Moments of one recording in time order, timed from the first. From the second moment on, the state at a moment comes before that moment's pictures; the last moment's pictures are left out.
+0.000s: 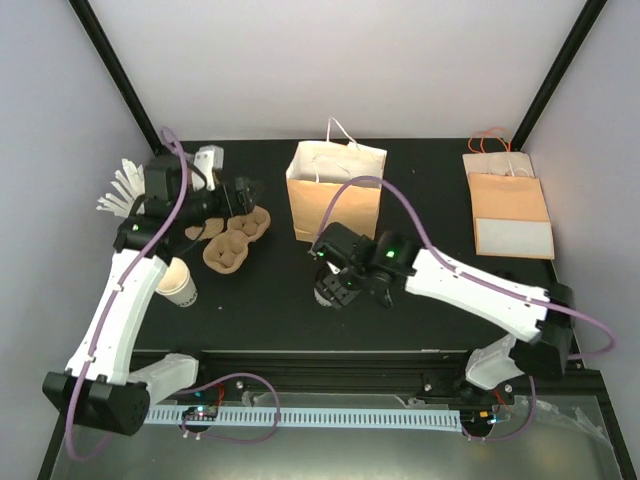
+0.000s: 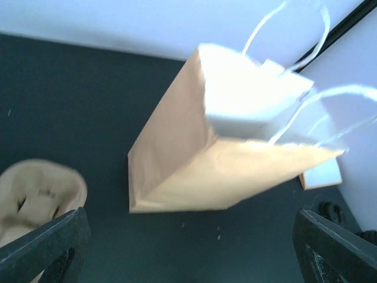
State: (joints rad) left arm -0.15 1.07 1.19 -0.65 0.40 -0.36; right arm 1.10 1.51 1.43 -1.09 0.14 0.28
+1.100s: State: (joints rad) left arm -0.37 1.87 1.92 -0.89 0.29 -0.19; right arm 0.65 1.17 1.64 -1.23 0.21 0.24
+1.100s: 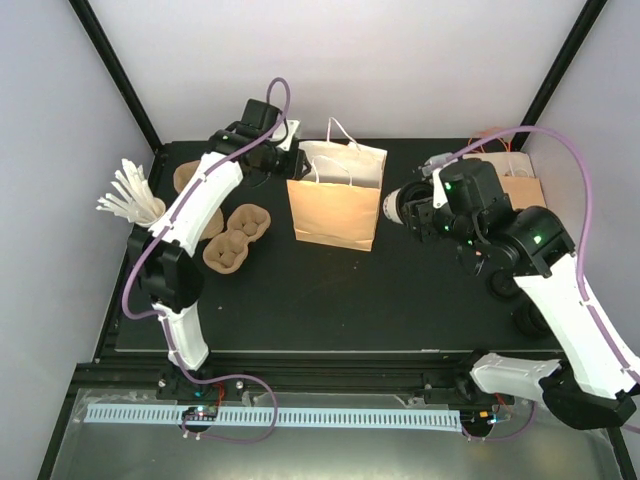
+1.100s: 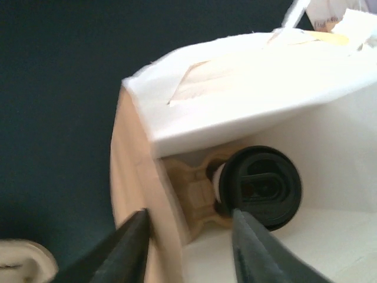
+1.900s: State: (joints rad) left arm -0.46 1.54 1.69 -1.09 0.42 -0.13; right arm 0.67 1.29 1.91 -1.24 -0.01 0.08
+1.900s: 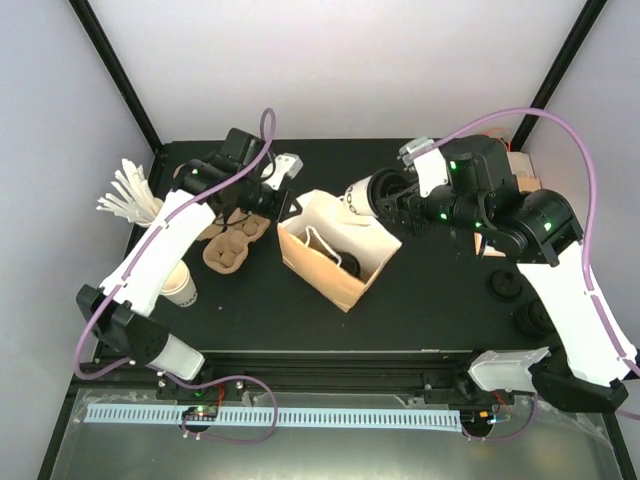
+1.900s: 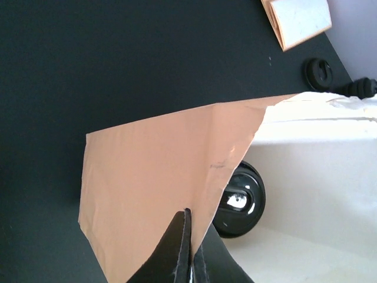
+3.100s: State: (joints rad) left arm -0.49 1.47 1.63 -1.07 0.52 -0.13; right arm 1.13 1.34 2.01 -1.27 0.16 0.30
